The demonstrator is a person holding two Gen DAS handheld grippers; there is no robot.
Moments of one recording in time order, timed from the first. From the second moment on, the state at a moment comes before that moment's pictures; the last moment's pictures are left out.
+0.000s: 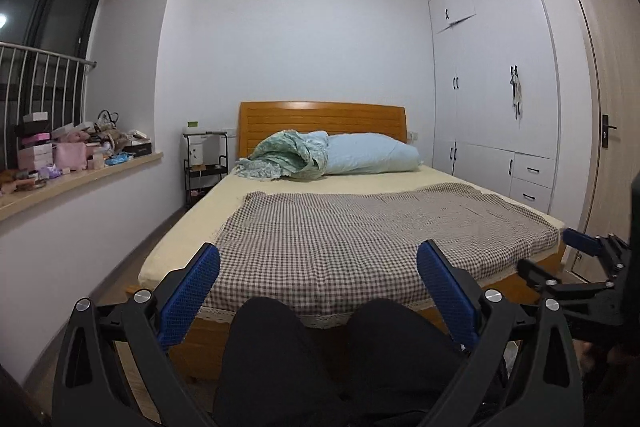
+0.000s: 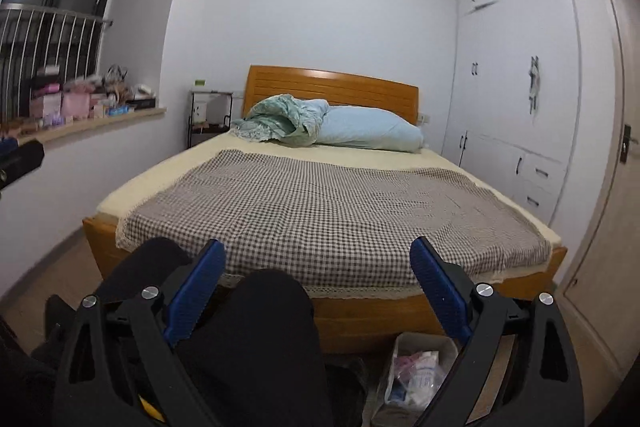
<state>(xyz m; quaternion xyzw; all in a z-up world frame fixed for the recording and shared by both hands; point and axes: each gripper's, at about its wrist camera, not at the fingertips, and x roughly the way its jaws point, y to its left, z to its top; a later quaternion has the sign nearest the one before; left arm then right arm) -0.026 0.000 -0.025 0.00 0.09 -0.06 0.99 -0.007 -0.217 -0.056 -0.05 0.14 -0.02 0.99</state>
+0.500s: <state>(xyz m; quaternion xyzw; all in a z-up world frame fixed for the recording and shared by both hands) -0.023 -0.005 -0.009 0.00 0.07 -0.04 1.00 -0.034 -0.234 -0.049 -0.03 0.12 -0.06 0.99</state>
